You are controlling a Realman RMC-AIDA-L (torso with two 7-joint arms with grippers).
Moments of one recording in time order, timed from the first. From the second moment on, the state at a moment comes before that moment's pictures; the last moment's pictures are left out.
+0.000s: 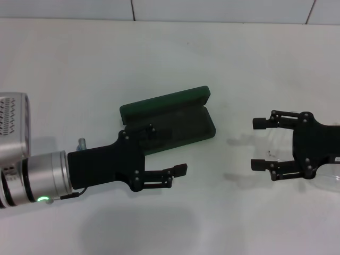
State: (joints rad) left arm -0.43 -2.02 1.36 0.31 1.26 1.53 -0.89; right arm 0.51 1.90 -1.28 -0.47 -1.42 -1.60 0.97
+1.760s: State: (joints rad) left arm -0.43 -2.04 1.05 0.35 1.42 1.22 -0.89; right arm 0.51 1.90 -1.28 -0.48 -1.47 -1.61 0.98
